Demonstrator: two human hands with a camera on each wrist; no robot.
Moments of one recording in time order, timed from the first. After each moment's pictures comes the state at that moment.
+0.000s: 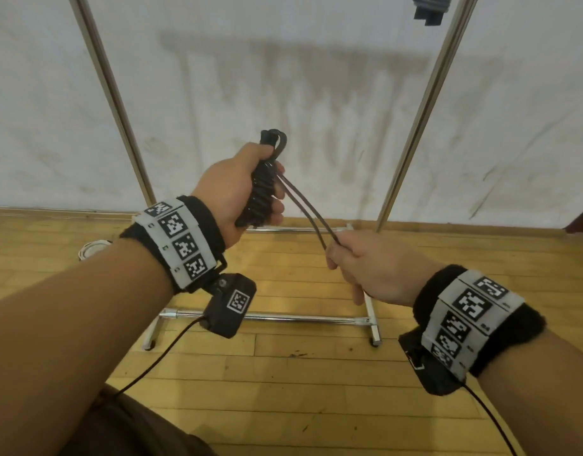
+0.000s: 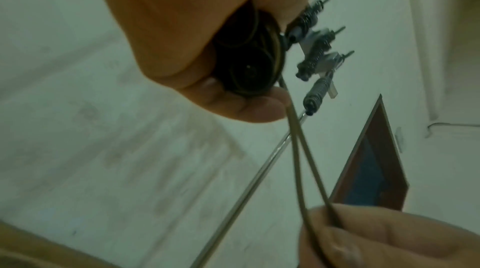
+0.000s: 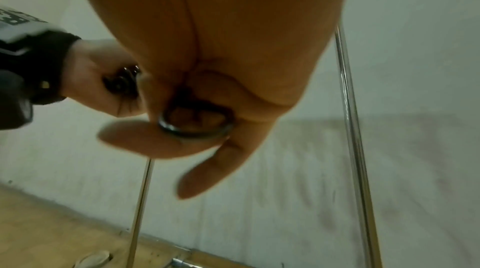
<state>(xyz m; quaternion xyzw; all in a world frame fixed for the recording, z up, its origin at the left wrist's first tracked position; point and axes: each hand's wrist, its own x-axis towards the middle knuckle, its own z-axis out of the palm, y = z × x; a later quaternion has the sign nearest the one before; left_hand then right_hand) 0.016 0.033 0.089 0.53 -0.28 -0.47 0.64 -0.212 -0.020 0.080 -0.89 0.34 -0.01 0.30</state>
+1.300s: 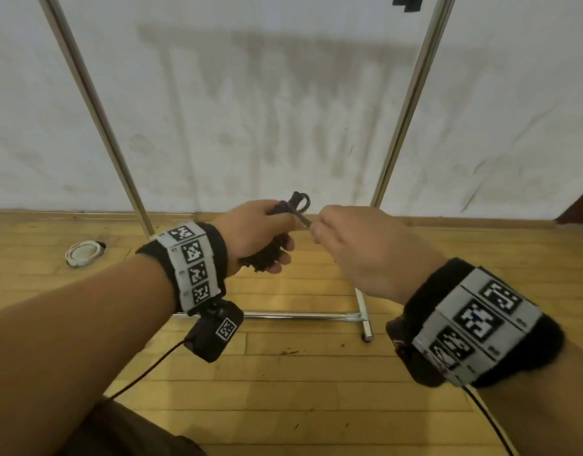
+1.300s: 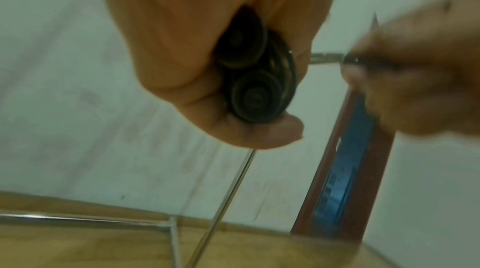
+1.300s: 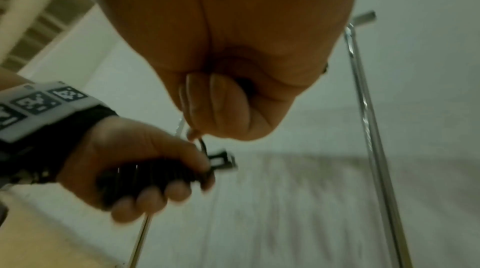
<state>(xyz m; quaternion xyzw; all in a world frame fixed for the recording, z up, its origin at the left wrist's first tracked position) -0.018 0.026 0.053 0.64 -0.40 -0.48 0.44 -0.214 -0.012 0.103 -0.94 0.32 -0.05 0.12</state>
